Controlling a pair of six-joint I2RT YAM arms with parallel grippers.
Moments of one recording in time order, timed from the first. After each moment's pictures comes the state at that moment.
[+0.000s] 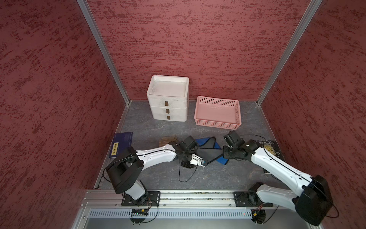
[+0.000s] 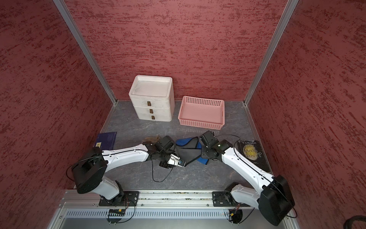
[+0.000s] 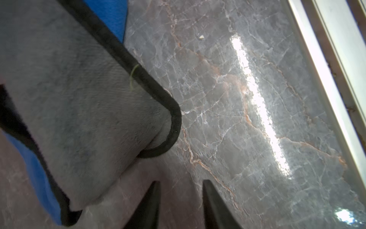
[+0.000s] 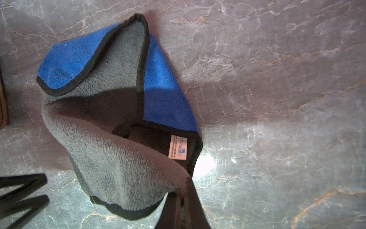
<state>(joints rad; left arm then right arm) -0.89 1.59 0.90 -0.48 0.30 1.03 0.57 1.17 0.83 -0.86 0.11 0.64</state>
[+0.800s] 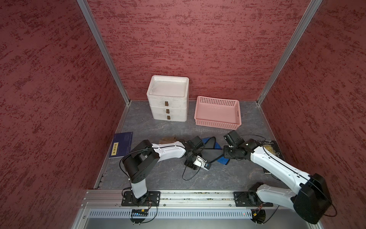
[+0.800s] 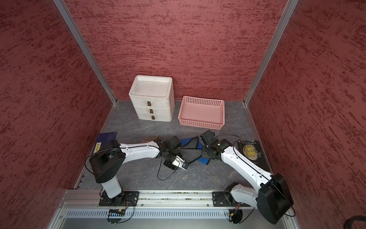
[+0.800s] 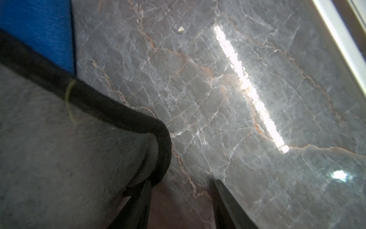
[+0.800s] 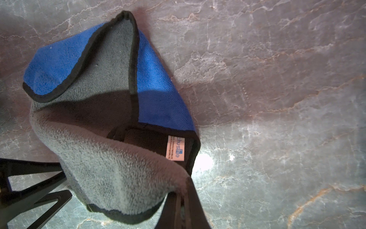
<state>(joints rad) -0.91 1.78 1.04 -0.55 0.31 1.17 0.55 1.19 0.83 -0.87 0.11 0.64</state>
